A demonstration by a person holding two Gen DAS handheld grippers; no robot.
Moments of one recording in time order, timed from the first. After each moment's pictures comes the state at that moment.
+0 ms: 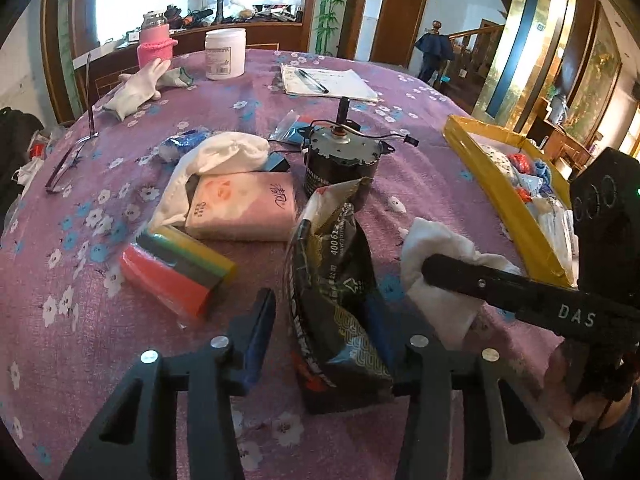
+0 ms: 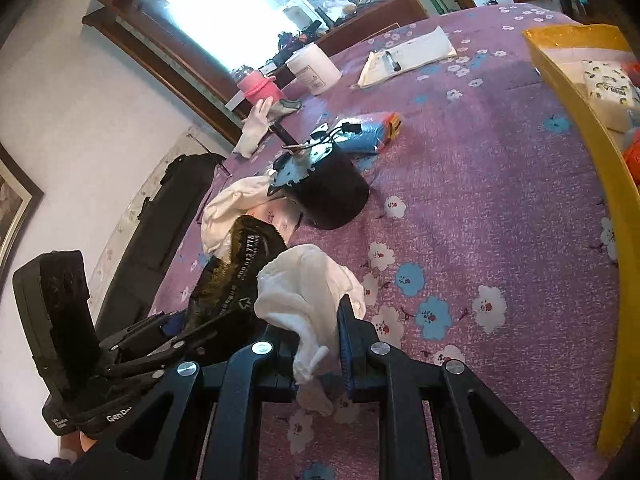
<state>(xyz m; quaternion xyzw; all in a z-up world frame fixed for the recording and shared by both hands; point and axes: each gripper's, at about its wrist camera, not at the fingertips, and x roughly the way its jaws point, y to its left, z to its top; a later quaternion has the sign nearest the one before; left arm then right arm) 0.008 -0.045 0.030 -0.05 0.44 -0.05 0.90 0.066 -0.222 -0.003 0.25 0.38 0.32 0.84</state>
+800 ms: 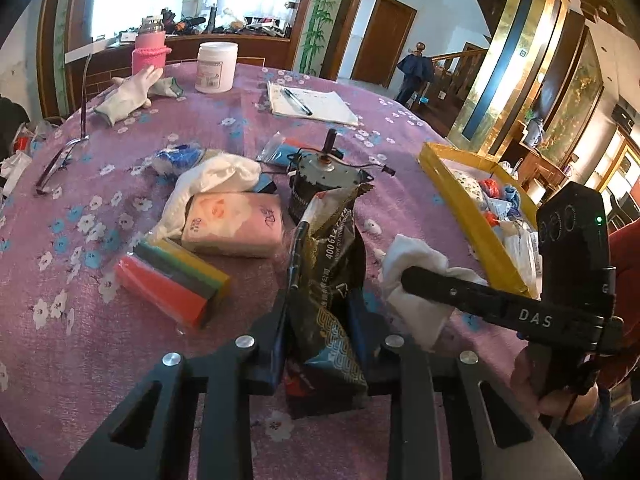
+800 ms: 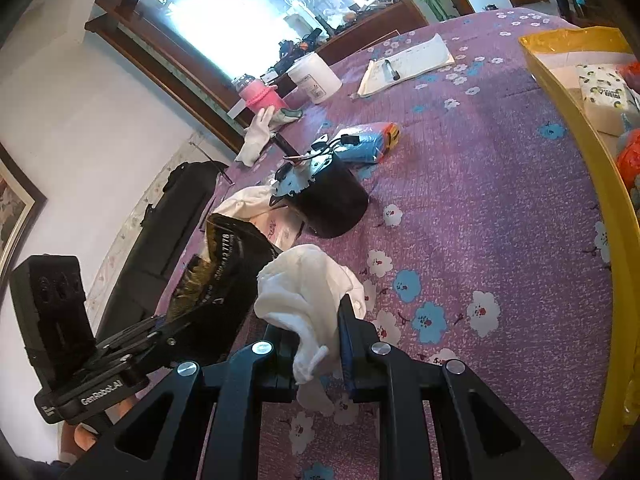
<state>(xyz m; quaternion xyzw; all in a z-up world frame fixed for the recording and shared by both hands) -0.003 -0.032 0.048 -0.09 0.40 -0.09 0.91 0.062 -0.230 -0.002 0.25 0.36 0.32 0.84</state>
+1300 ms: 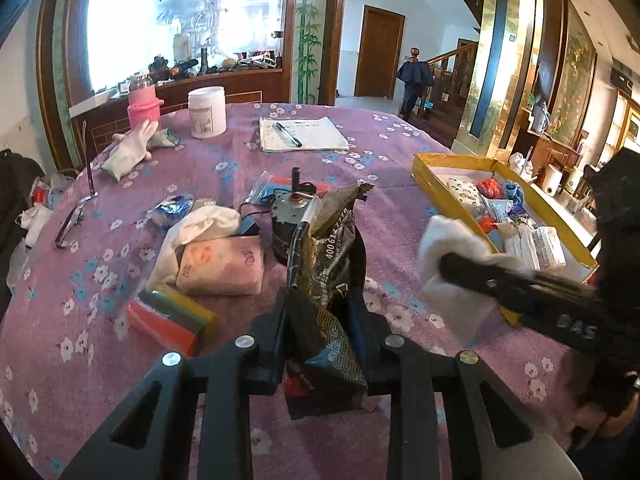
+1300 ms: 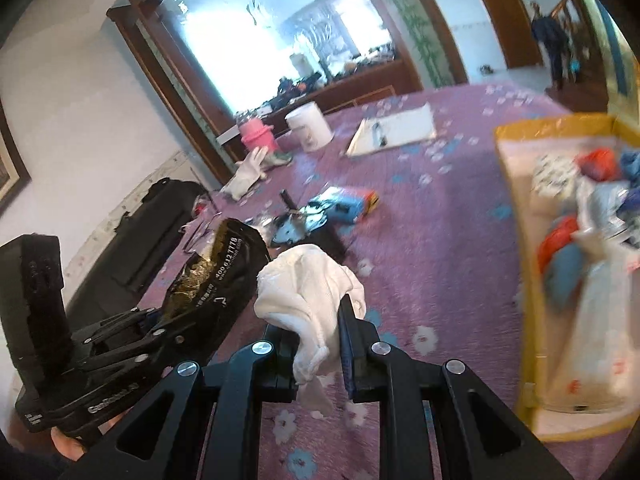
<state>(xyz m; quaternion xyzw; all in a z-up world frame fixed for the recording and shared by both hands) -0.008 -0.078 0.069 -0.01 0.36 -0.06 0.93 0.015 -0.253 0.046 0.18 0.28 0.24 0.91</state>
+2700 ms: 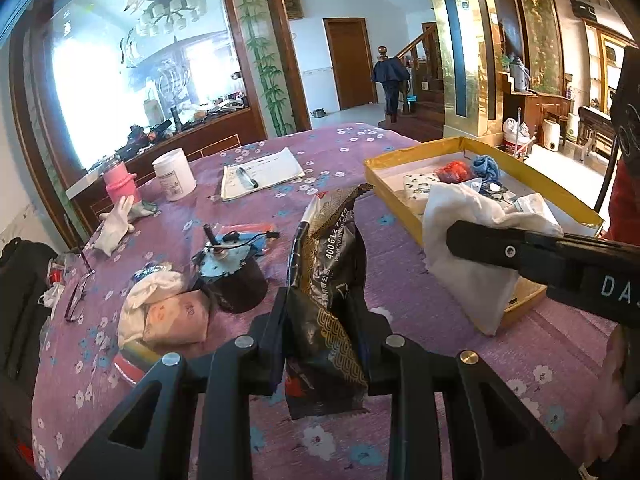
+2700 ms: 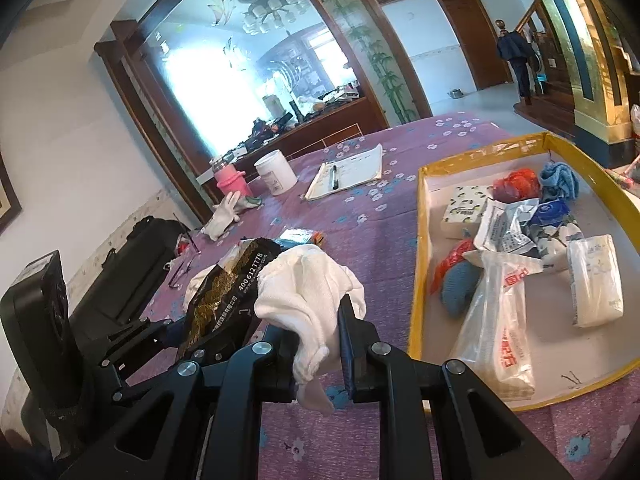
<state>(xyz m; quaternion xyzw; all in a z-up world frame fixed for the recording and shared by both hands) -0.012 -0.178 0.072 0.12 0.31 -0.06 0.94 -0.016 -0.324 0.052 0.22 0.24 0.20 0.92</state>
